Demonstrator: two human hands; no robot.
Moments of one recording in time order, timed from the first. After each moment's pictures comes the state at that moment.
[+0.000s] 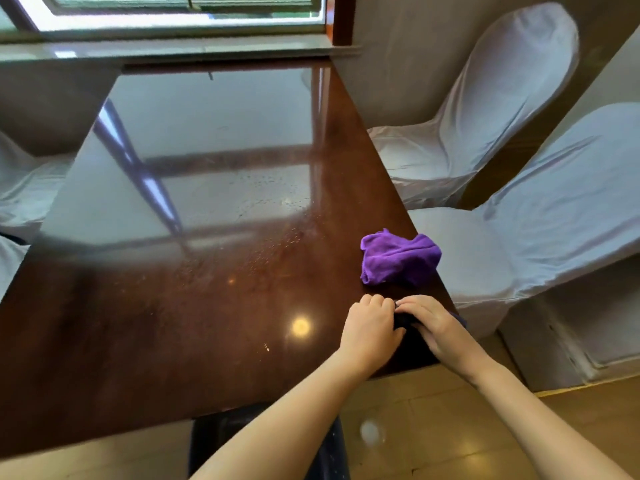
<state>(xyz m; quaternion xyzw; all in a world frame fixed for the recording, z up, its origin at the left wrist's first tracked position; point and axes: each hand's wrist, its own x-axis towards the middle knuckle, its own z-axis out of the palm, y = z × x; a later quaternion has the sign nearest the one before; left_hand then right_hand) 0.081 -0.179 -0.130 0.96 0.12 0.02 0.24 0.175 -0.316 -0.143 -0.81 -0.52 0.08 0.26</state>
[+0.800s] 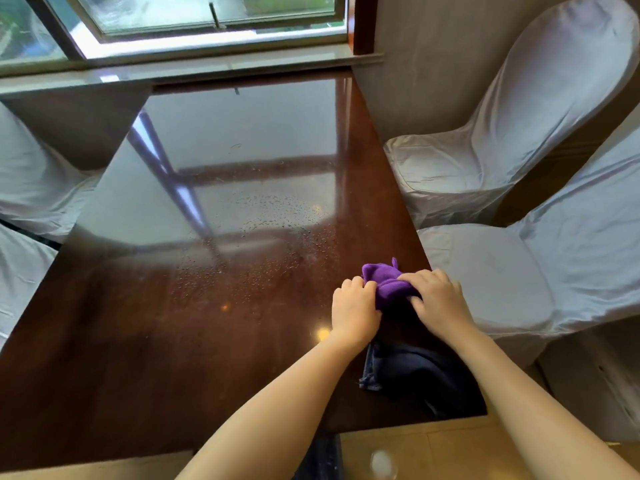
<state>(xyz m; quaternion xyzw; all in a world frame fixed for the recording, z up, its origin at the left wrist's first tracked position) 0.164 -0.132 -0.139 0.95 0.25 0.00 0.19 0.276 -0.248 -0.144 -0.89 -0.42 0.03 0.15</state>
